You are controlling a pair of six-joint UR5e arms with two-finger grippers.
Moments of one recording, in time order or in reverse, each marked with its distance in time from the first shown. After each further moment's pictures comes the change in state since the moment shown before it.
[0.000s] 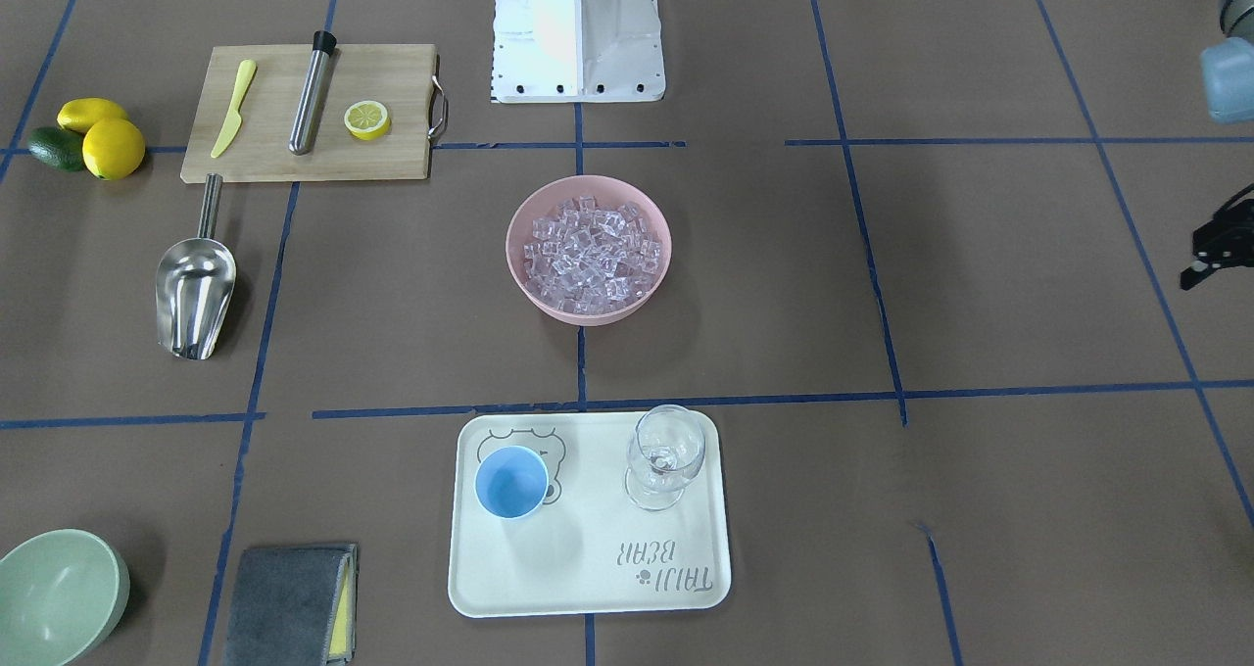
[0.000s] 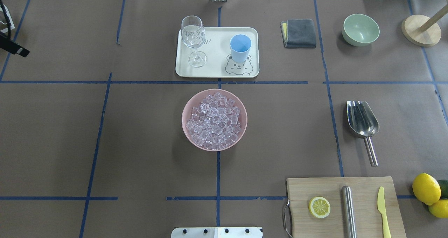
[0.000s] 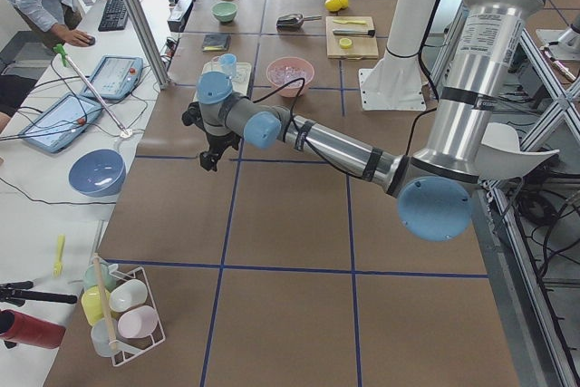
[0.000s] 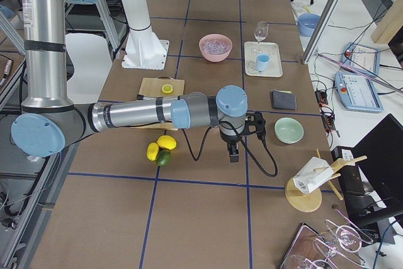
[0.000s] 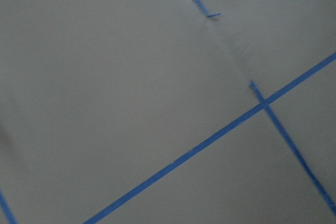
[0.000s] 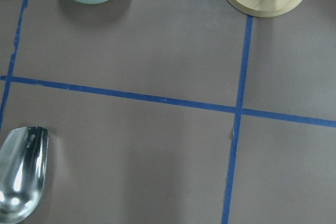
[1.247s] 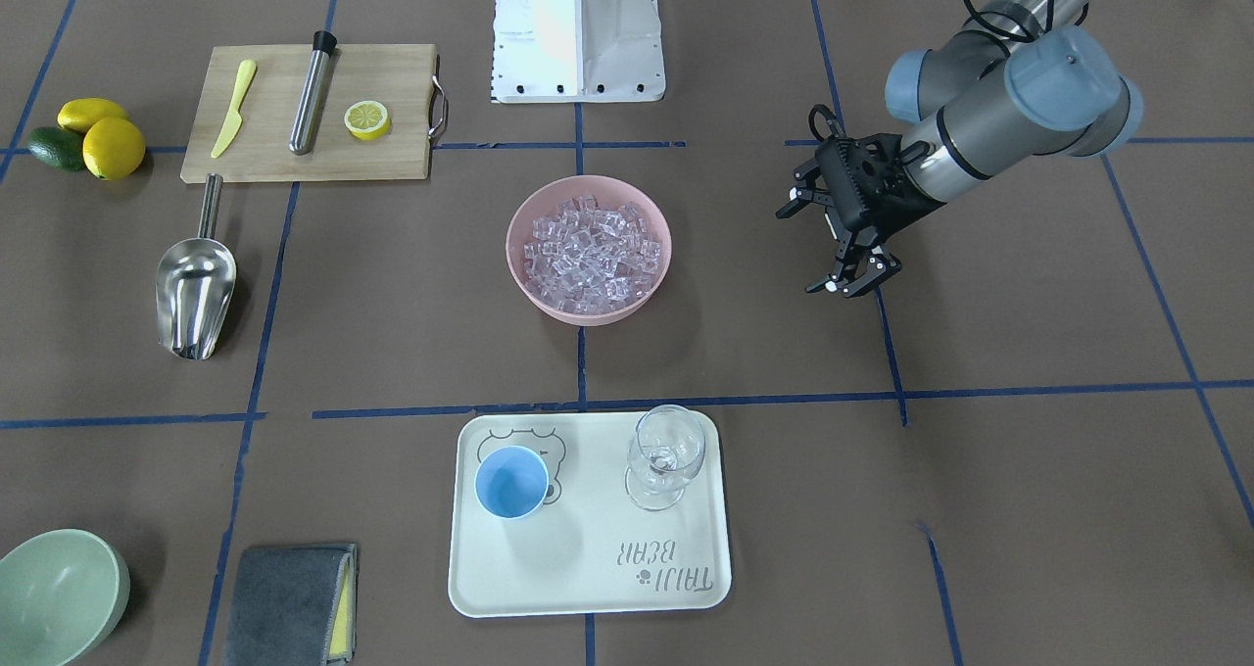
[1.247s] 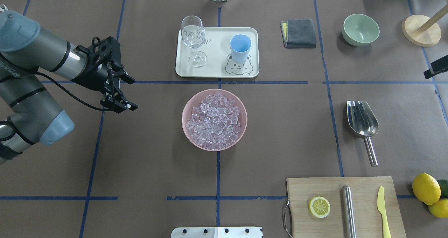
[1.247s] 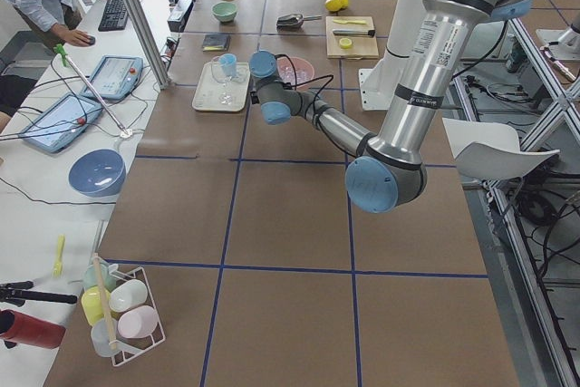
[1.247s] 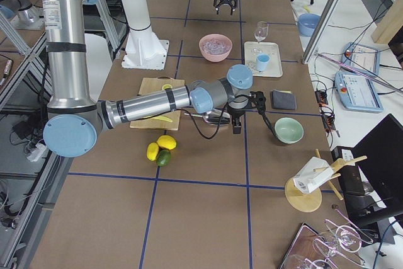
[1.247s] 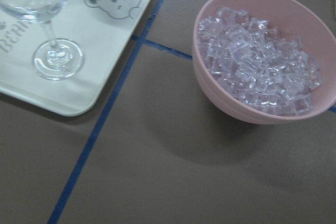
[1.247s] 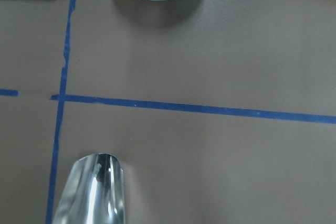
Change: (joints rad) left arm 0.408 -0.095 0.068 -0.540 -0.001 0.100; right arm -0.296 0.054 0.021 0.235 -0.074 0.534
